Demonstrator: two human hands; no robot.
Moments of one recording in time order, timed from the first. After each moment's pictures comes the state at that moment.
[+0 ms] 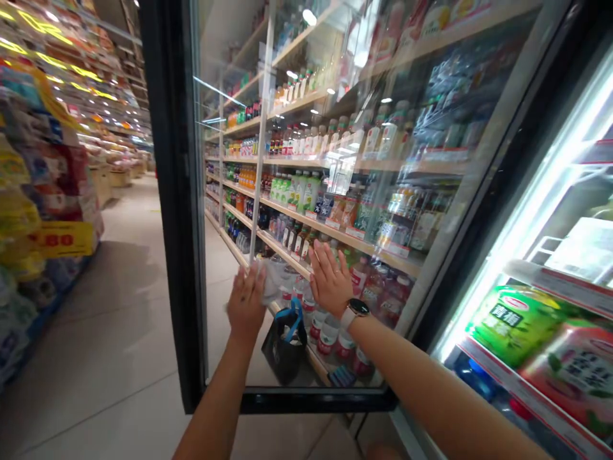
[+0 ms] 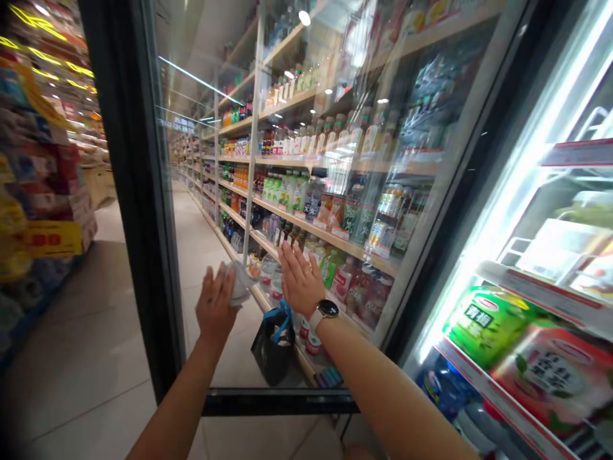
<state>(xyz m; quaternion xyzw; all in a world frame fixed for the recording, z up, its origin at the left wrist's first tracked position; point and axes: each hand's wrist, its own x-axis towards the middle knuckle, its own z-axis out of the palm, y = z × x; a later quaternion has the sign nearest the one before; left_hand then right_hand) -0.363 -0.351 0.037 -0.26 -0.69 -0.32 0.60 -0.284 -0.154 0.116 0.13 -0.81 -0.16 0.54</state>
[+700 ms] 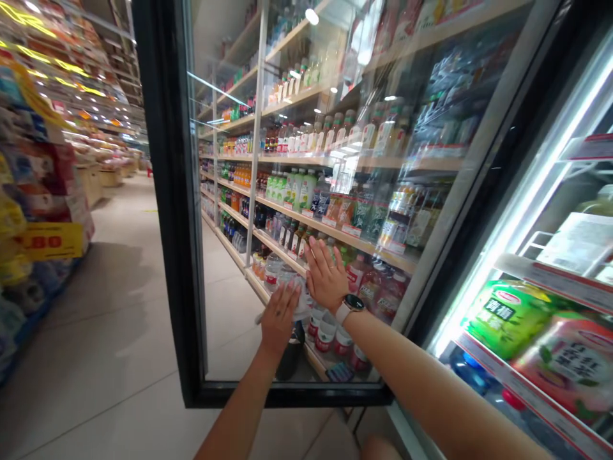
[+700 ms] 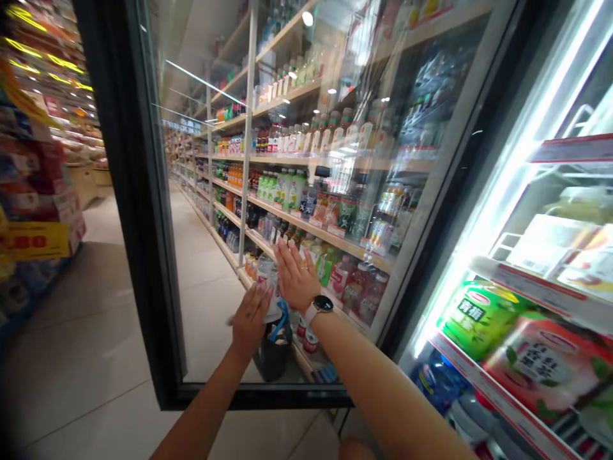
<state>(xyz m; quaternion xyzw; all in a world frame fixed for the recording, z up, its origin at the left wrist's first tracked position) -0.336 -0.294 0.008 -0.35 -0.66 -0.28 0.61 -0.292 -0.155 0.115 0.12 -0.82 -0.17 0.53</state>
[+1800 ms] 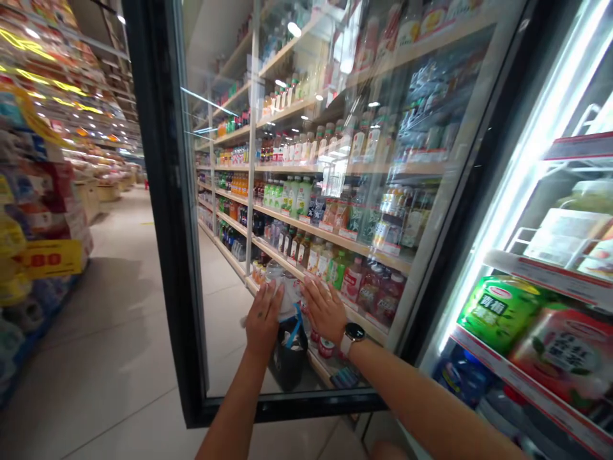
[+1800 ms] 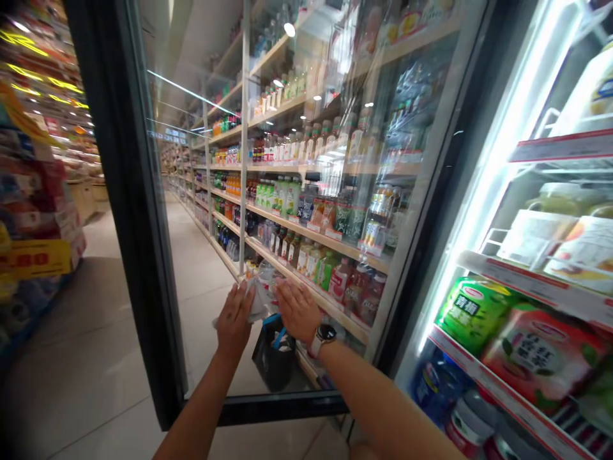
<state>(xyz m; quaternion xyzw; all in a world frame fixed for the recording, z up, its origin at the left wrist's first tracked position) -0.352 -0.320 0.017 -0.35 -0.65 -0.28 0.61 -0.277 -0.146 0.055 0.15 -0.83 -0.20 0.50</state>
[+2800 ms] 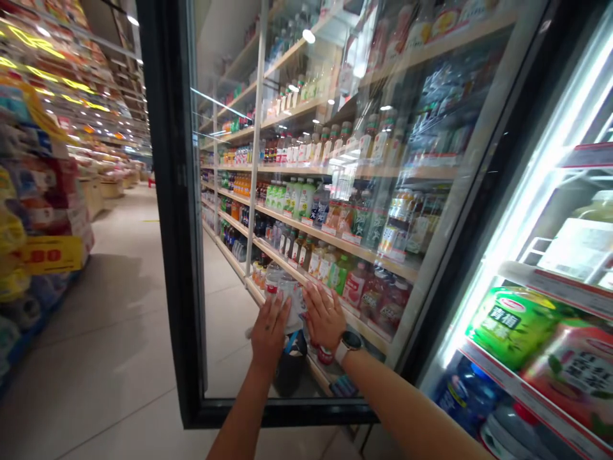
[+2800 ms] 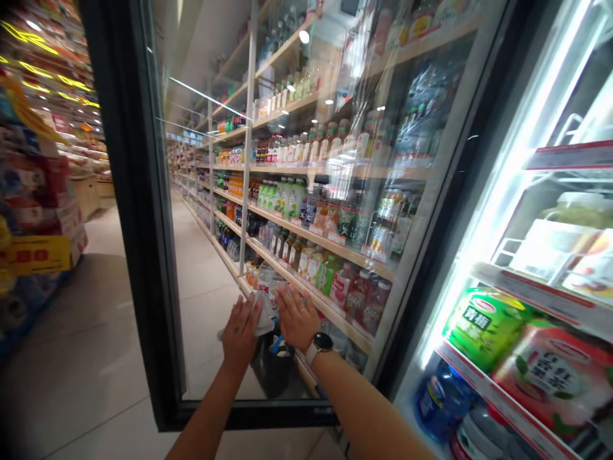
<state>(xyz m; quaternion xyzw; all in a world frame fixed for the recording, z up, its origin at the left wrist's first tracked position) -0.346 -0.308 -0.004 -0.34 -0.66 -0.29 0.61 -0.289 -0.149 0.033 0.13 -0.82 -0.17 0.53</state>
